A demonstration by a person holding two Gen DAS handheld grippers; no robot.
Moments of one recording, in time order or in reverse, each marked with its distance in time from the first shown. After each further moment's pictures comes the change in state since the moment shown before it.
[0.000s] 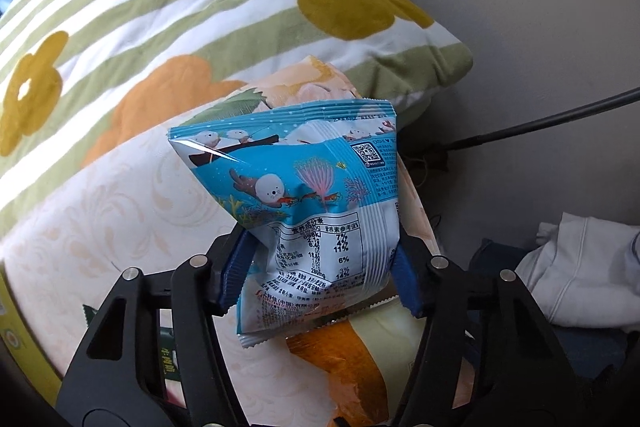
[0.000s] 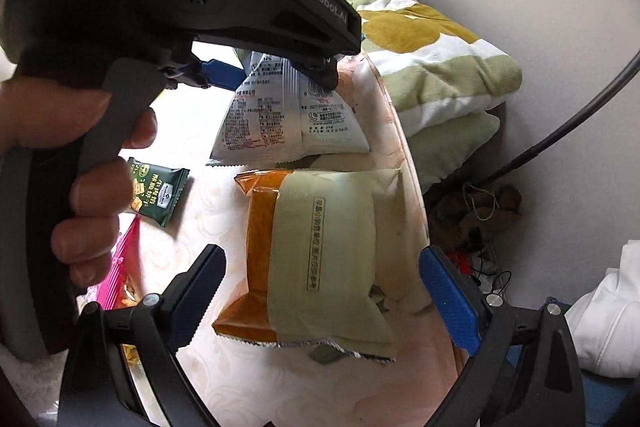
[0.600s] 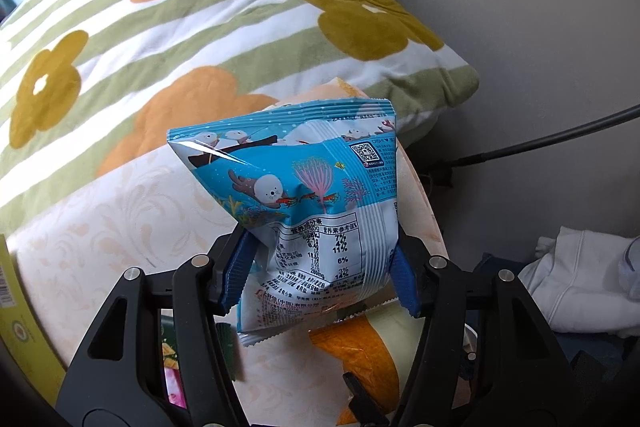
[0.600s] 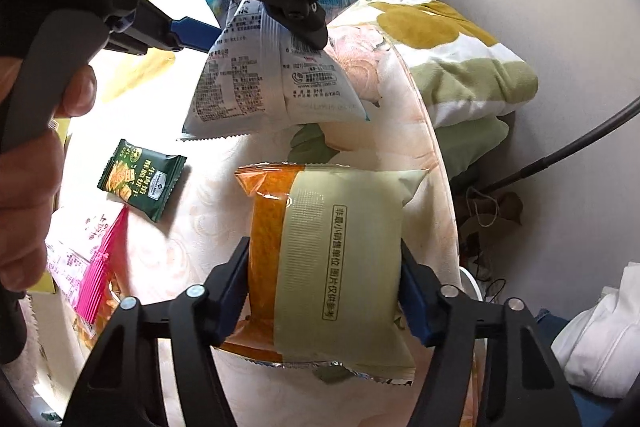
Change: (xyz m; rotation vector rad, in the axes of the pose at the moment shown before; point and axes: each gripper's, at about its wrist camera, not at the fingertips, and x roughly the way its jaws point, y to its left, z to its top) left arm -0.026 0.019 -0.004 -0.042 -0.055 0.014; right arm 0.017 0.014 0.004 -0.068 0.047 0.001
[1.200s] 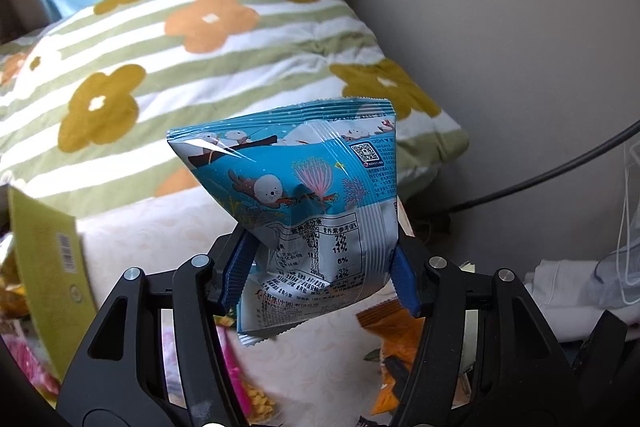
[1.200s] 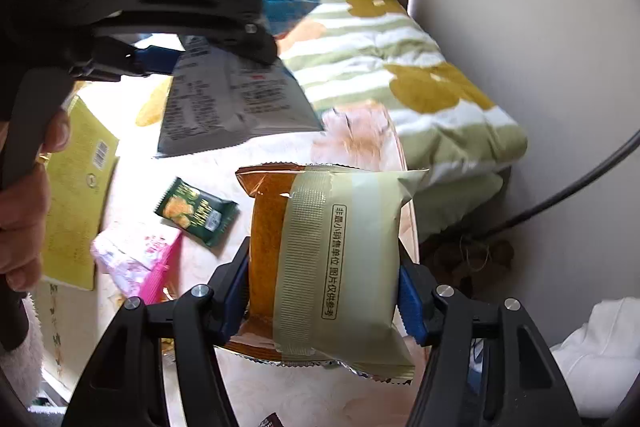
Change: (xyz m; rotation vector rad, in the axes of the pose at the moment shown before) left arm -0.127 0.016 -0.024 -0.075 -0.228 0.059; right arm -0.086 0.017 0.012 -0.121 -0.179 0.014
